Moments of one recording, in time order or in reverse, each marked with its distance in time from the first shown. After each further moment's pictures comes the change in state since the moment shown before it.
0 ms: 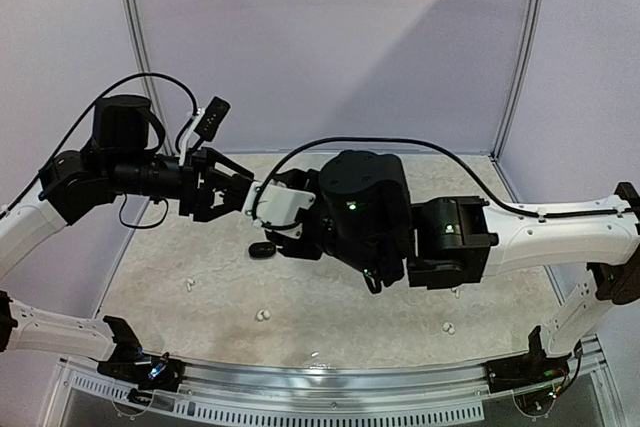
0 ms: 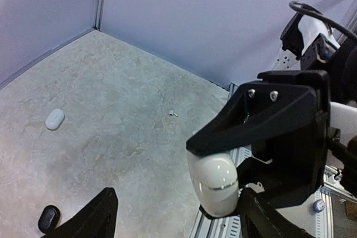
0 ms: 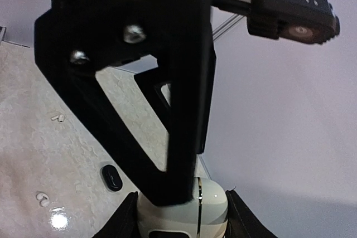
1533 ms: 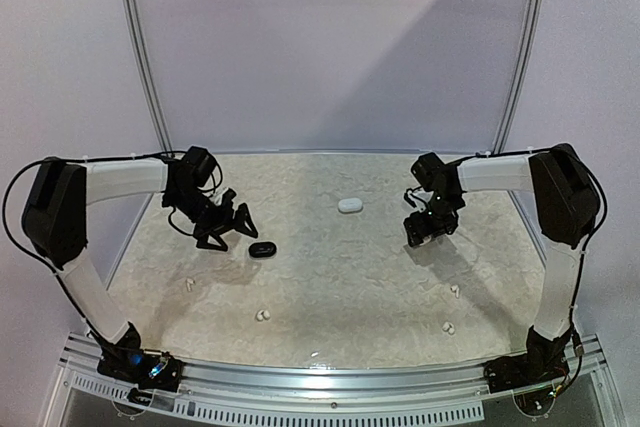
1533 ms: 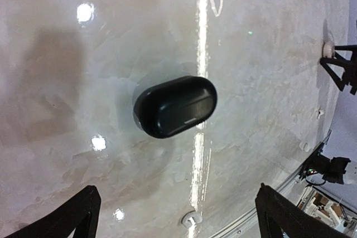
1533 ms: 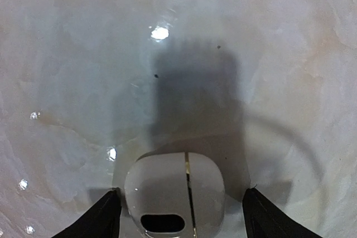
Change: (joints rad) left arm 0.410 0.687 -0.035 -0.212 -0.089 -0.279; right arm -0.973 0.355 -0.169 -0.589 -0.591 0.696
